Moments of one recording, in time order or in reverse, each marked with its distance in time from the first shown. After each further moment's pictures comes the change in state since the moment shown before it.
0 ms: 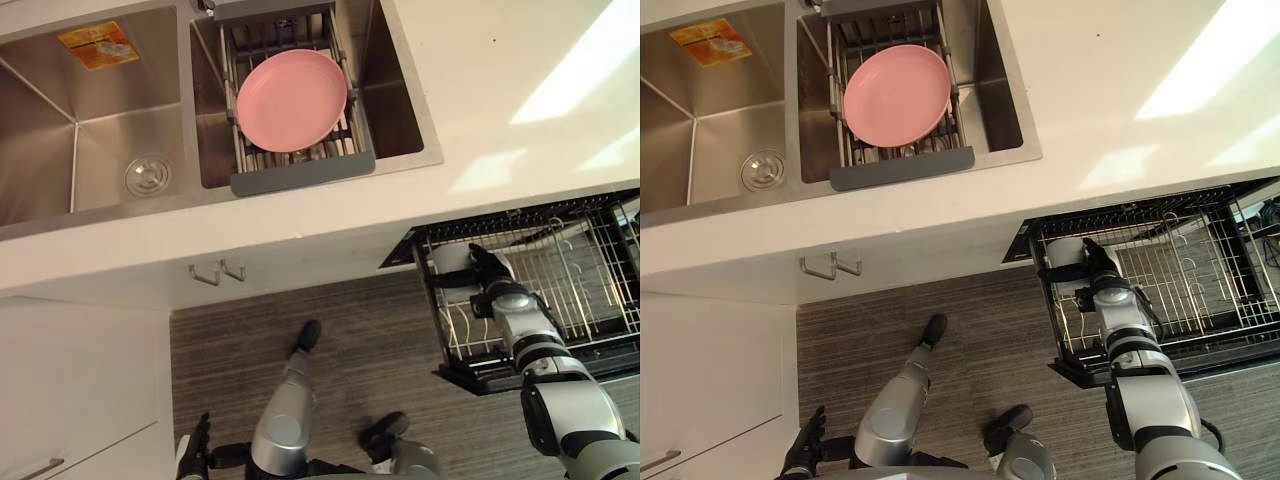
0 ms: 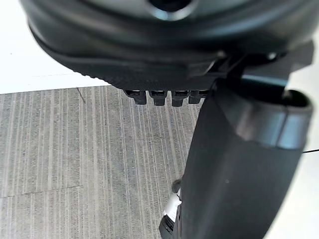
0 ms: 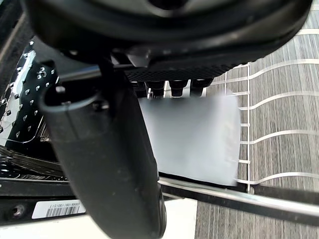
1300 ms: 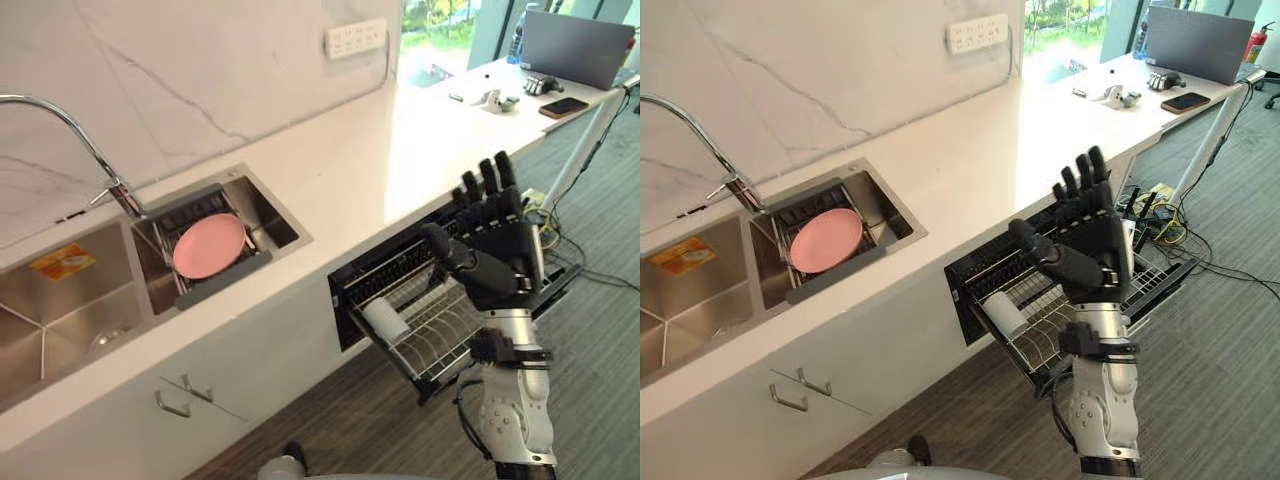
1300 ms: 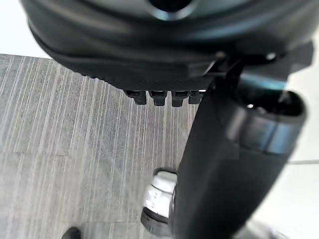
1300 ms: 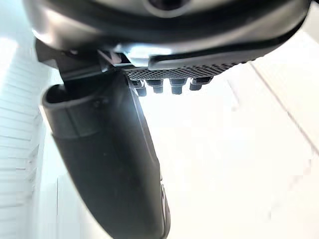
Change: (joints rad) left arm 0.126 -0.190 0.197 0.131 -0.154 0.269 0.013; right arm 0.716 0.347 -0.032 -1.225 0.749 -0.353 0.339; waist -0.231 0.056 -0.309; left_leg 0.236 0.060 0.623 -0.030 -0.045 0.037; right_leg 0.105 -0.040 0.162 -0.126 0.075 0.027
